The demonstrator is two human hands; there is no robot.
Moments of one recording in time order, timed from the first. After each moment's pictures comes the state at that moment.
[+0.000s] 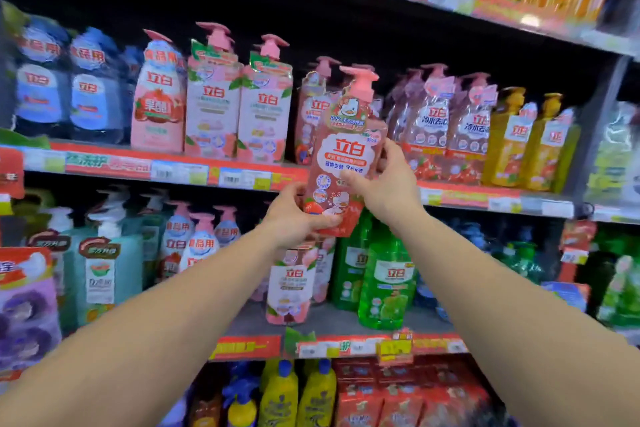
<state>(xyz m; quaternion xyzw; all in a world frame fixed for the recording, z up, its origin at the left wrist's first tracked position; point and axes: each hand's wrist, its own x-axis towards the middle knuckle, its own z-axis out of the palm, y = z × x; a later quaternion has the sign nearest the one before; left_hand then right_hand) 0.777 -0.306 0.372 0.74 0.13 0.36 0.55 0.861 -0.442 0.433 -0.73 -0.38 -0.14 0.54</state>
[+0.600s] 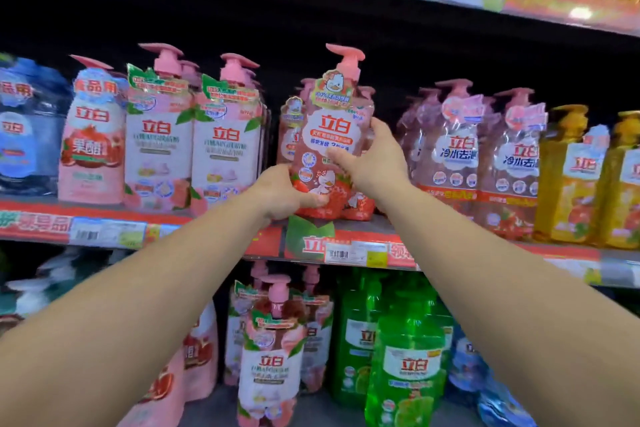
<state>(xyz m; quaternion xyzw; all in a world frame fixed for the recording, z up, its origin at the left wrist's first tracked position) 0.892 -0.230 0.481 0.82 0.21 0.36 0.39 0.998 -0.351 0.520 -0.69 -0.44 -0.16 0.56</state>
